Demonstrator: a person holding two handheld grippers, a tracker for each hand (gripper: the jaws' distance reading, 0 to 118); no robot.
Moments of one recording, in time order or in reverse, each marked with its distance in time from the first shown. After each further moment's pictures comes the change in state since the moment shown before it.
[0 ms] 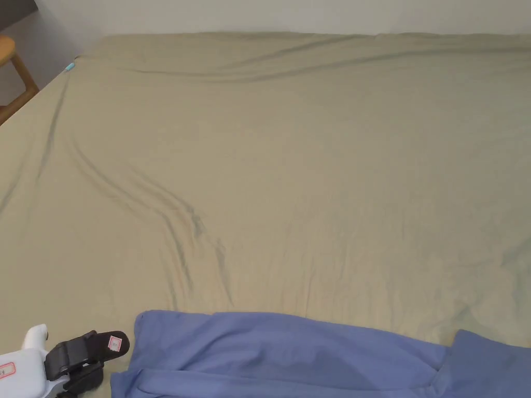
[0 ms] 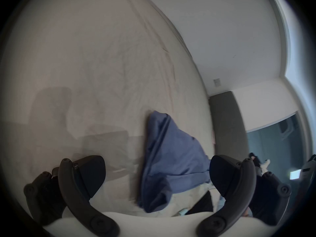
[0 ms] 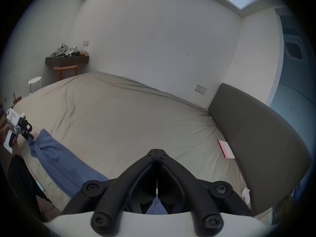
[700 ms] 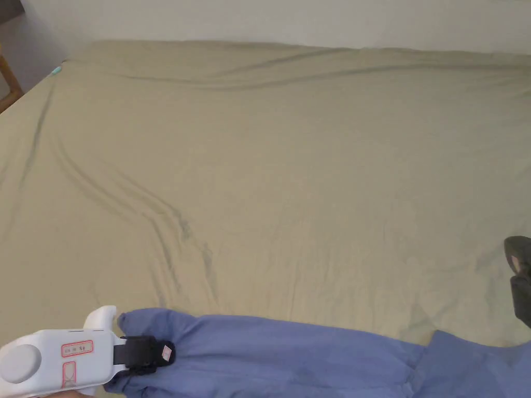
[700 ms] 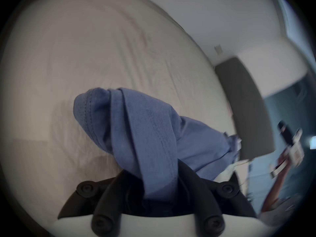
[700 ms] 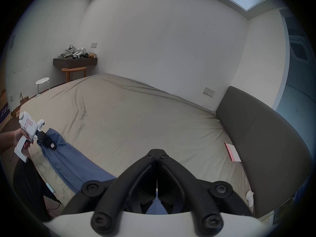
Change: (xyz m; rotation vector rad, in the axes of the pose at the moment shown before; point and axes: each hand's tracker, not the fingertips) left arm 0.090 -0.017 -0.069 -0.150 0.262 -0.354; right arm -0.014 0.017 0.016 0.016 0.076 -0.003
